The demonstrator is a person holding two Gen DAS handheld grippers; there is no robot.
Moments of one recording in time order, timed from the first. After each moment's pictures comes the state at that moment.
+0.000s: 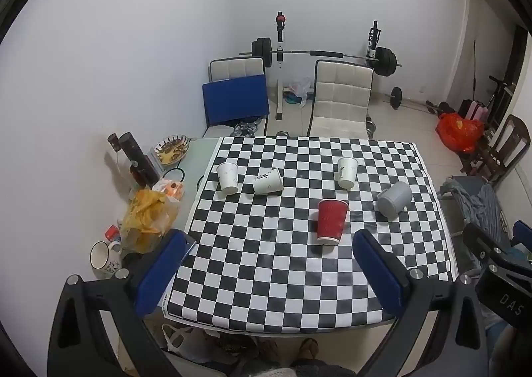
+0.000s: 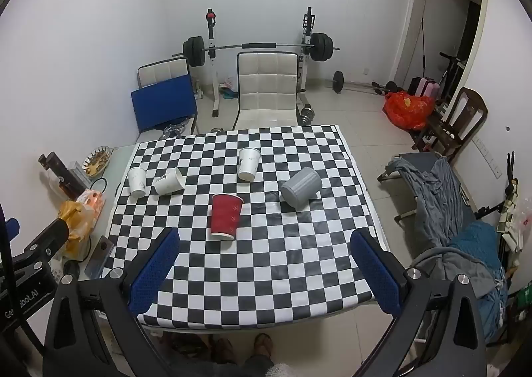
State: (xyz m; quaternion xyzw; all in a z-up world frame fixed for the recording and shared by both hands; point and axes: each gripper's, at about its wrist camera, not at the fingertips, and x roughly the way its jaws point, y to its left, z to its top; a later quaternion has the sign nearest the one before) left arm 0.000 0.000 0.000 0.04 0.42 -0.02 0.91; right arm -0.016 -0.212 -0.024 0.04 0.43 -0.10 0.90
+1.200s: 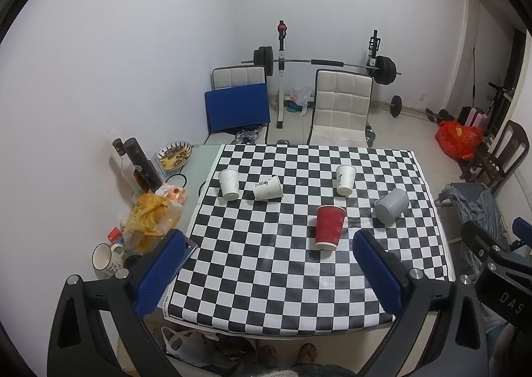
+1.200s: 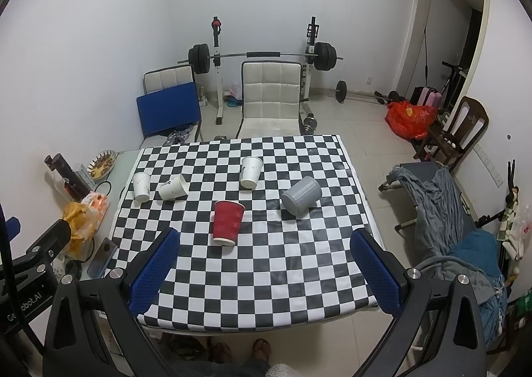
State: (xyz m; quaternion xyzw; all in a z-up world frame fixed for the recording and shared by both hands) left arm -0.001 -0.001 0.007 0.03 0.41 -0.02 0.91; right arm -0.020 -0.212 -0.010 0.04 0.42 -0.11 0.90
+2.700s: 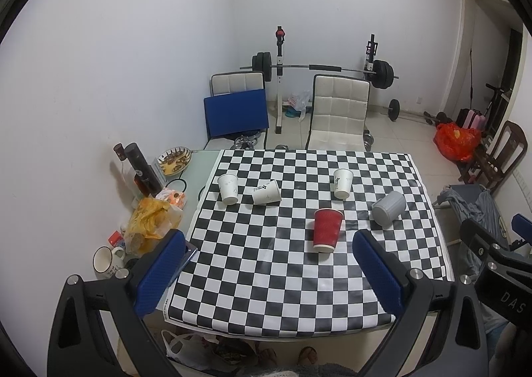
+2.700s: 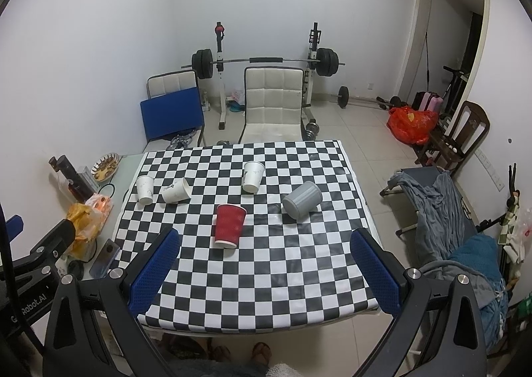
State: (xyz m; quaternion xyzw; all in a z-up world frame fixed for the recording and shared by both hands) left arm -0.001 -0.004 0.021 0.03 0.40 -0.02 0.92; right arm -0.023 -0.206 0.009 0.04 0.41 -0.10 0.91
